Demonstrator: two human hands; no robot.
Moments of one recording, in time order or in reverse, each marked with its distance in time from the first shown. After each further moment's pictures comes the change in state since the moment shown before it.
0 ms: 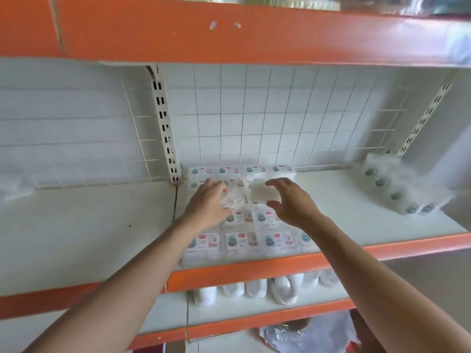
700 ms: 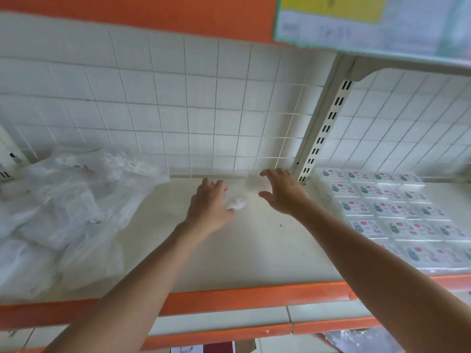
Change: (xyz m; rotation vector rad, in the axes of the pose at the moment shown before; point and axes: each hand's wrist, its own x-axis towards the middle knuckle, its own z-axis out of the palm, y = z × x) left_hand -0.082 -0.332 -0.129 -0.059 0.075 -0.163; right_hand 0.114 -0.338 0.160 -0.115 -0.110 -0.059
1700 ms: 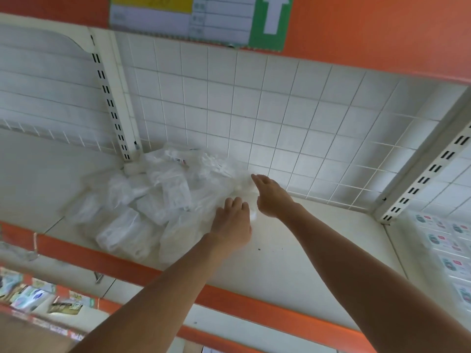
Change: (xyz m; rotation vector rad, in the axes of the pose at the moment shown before) left_hand -0.040 -0.083 -0.033 0.453 -0.016 -0.109; right_hand 0.070 -0.165 0.063 -0.012 -0.176 -0.318
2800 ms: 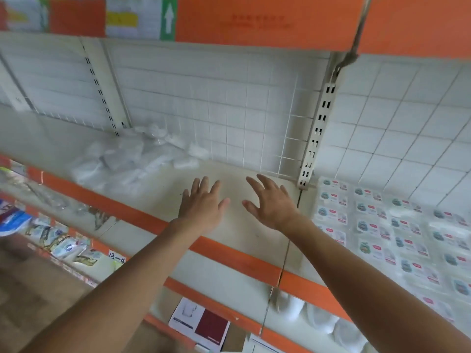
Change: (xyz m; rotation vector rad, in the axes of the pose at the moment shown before) left_hand -0.075 0.225 -0.018 -0.040 0.006 -0.370; right_hand -0.223 0.188 -0.049 -0.003 0.073 -0.227
